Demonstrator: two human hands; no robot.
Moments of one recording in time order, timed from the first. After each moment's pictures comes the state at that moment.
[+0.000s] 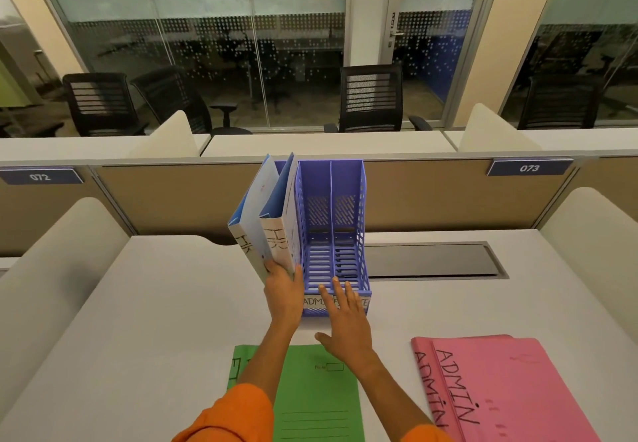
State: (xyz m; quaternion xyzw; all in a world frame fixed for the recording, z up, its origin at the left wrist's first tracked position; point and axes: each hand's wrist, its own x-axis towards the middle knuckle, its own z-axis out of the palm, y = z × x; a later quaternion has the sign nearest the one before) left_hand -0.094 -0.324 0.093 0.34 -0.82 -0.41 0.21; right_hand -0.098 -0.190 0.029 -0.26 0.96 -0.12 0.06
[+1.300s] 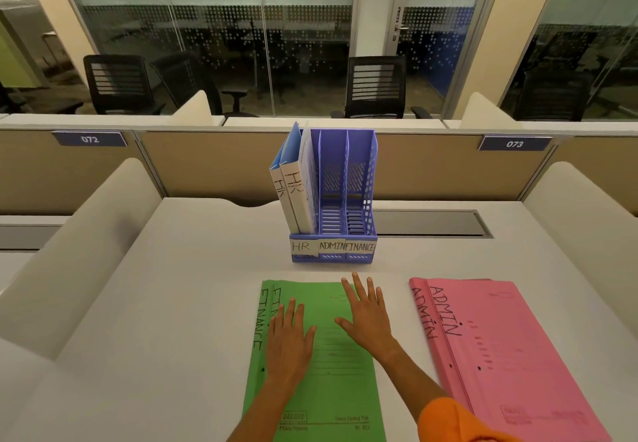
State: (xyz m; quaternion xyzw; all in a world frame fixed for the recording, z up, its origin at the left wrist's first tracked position) left_hand 0.137 -0.300 -0.002 0.19 -0.97 -0.15 0.02; right_hand 0.032 -0.143 0.031 -0.24 0.96 -0.09 0.09
